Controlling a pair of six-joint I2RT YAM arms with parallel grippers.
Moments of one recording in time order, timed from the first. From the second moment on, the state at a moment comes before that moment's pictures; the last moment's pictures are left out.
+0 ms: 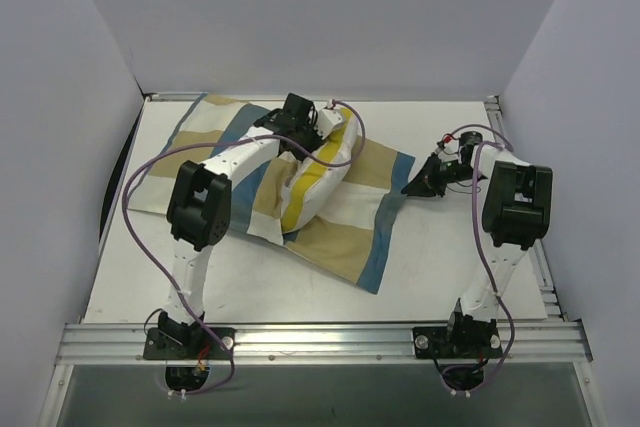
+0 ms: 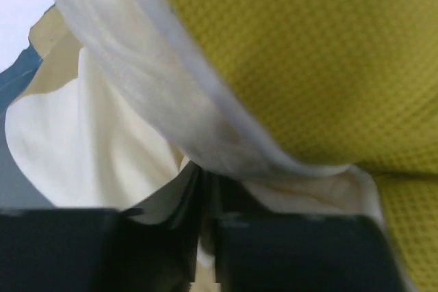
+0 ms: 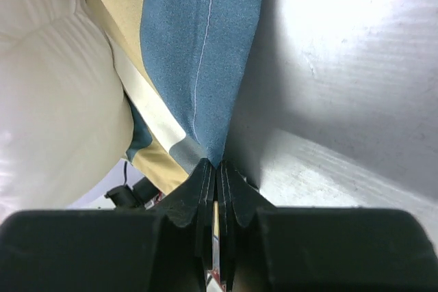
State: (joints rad) left arm -0.52 2.20 1.85 -0.52 0.11 0.41; right arm -0.15 2.04 1.30 -0.66 -0.80 0.31
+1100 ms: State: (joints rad) left arm -0.51 2.29 2.04 -0.73 0.00 0.28; right arm -0.06 1.99 1.30 -0.80 -0.78 0.21
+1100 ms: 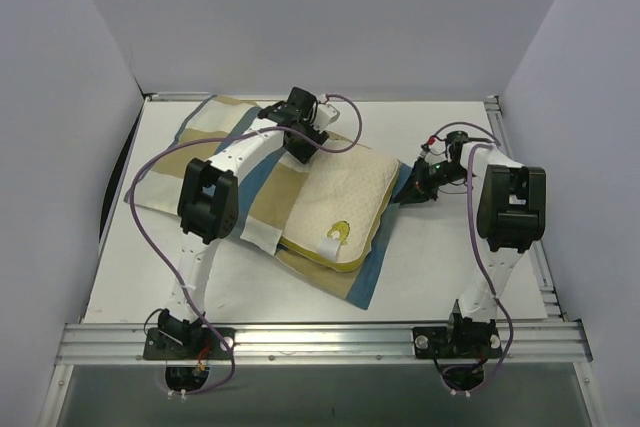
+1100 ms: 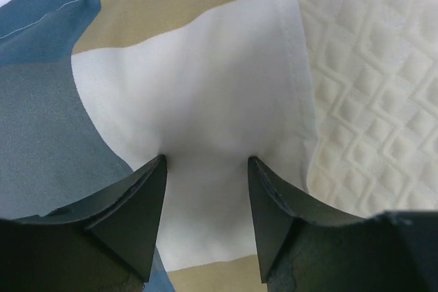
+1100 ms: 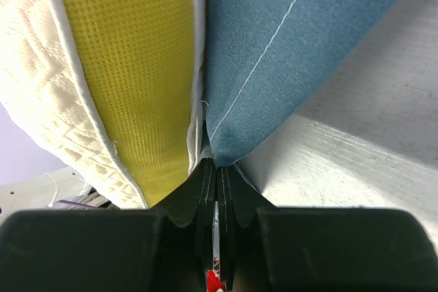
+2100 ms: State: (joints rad) left arm -0.57 2.28 2.05 -0.78 0.02 0.28; right arm -0.01 1.95 1.33 -0.89 -0.76 0.12
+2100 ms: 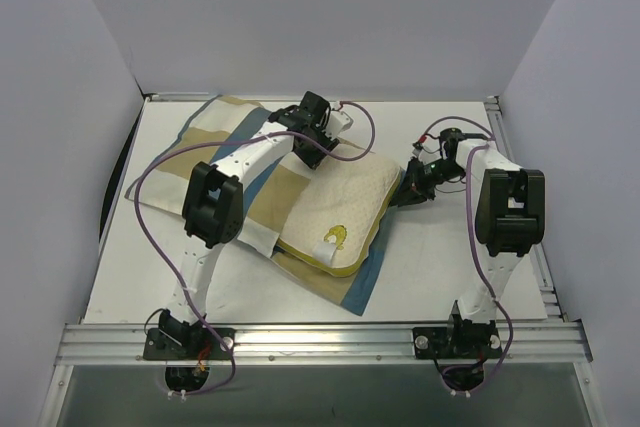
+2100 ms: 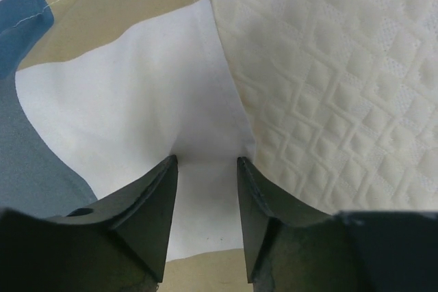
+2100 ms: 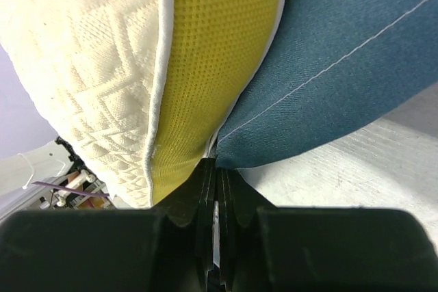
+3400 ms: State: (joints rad) left arm -0.57 2.29 2.08 -0.83 0.08 0.31; right arm 0.01 1.94 1.33 -0.91 -0.75 0.10
